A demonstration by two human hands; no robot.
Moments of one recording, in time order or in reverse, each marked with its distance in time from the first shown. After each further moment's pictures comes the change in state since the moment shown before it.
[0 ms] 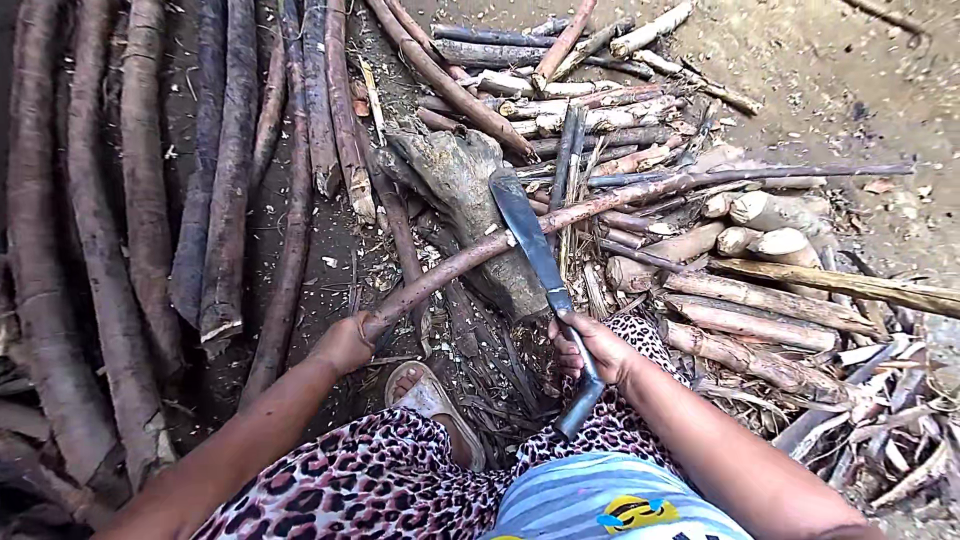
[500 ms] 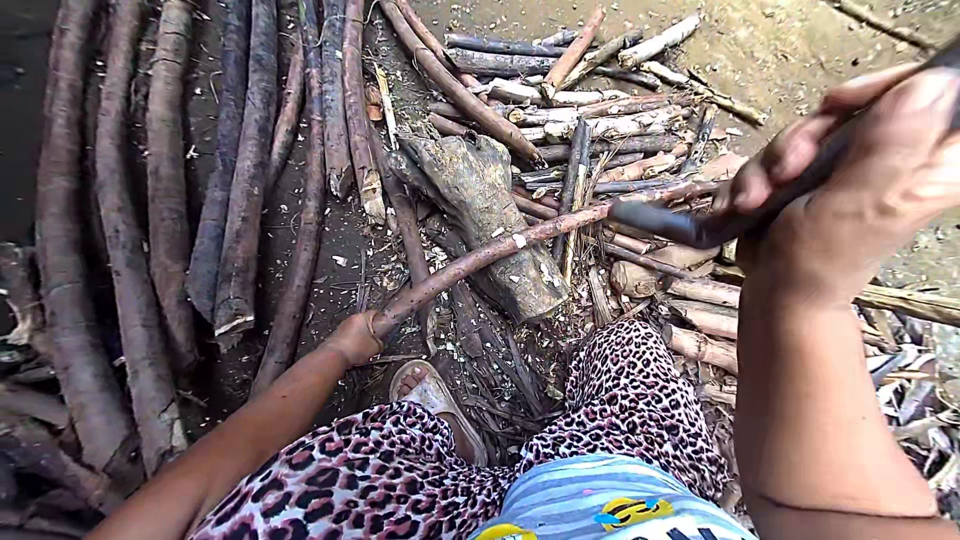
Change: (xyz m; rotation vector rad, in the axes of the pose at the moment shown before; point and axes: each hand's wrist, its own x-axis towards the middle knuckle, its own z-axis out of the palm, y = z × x) left_hand 0.007 0.002 -0.001 -0.008 -0.075 -0.024; right_hand -0.099 -0.155 0.047 -0.284 0.442 -1.655
